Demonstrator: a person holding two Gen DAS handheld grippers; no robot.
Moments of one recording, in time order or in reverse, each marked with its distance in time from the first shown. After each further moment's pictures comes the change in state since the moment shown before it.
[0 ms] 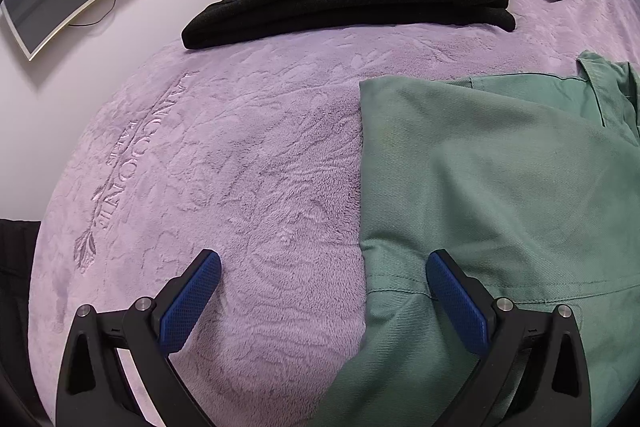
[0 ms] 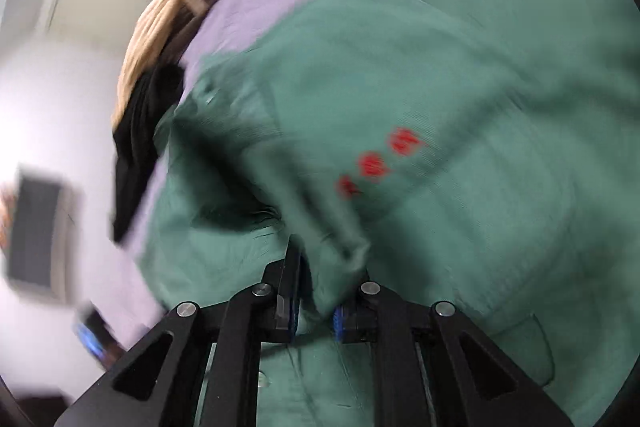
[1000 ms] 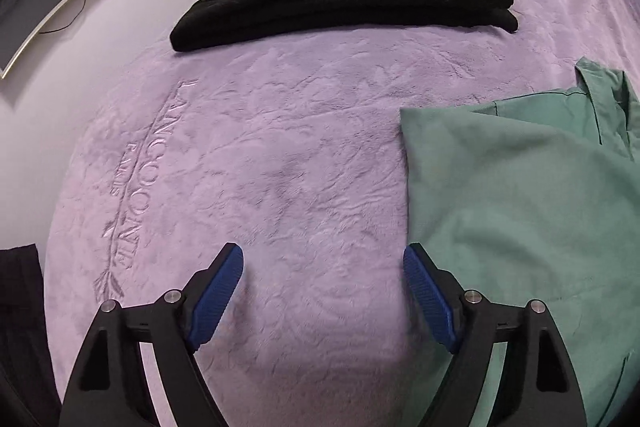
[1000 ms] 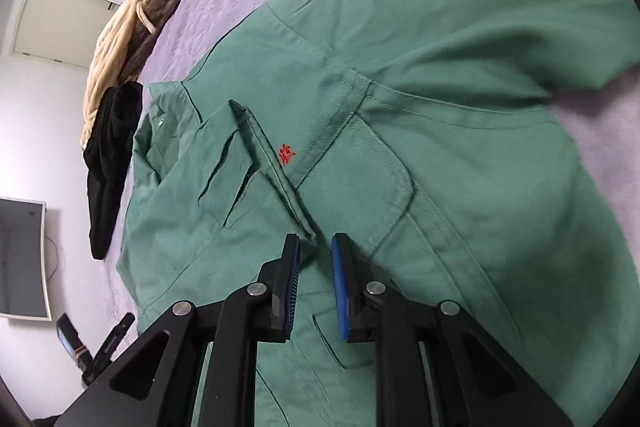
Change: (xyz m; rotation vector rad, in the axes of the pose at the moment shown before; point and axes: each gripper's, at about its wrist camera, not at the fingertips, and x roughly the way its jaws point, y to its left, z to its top) left arm -0.006 0.037 0.031 0.067 0.106 -0.082; right arm -0.050 0.009 -0.010 -0.108 0.009 -0.194
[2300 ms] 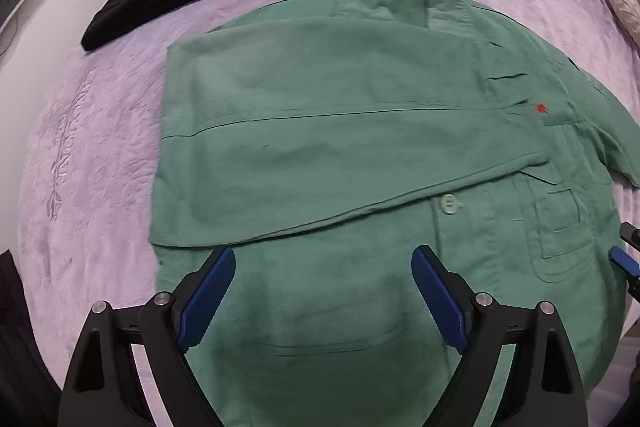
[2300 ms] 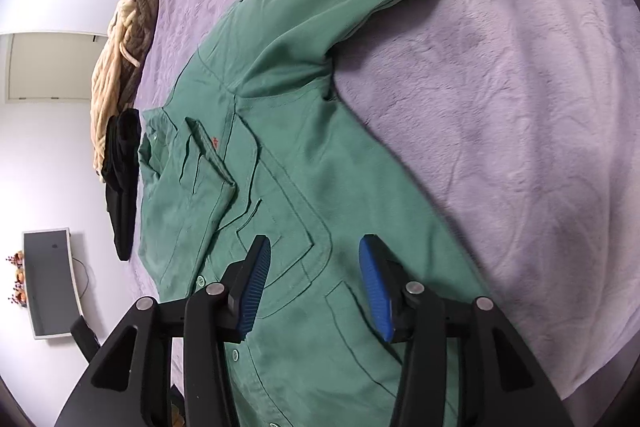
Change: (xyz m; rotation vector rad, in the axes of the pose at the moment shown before) left arm -0.116 -0.165 -0.091 0.164 0.192 -0.180; right arm -0.091 -0.110 -0.015 0.154 0.056 0.048
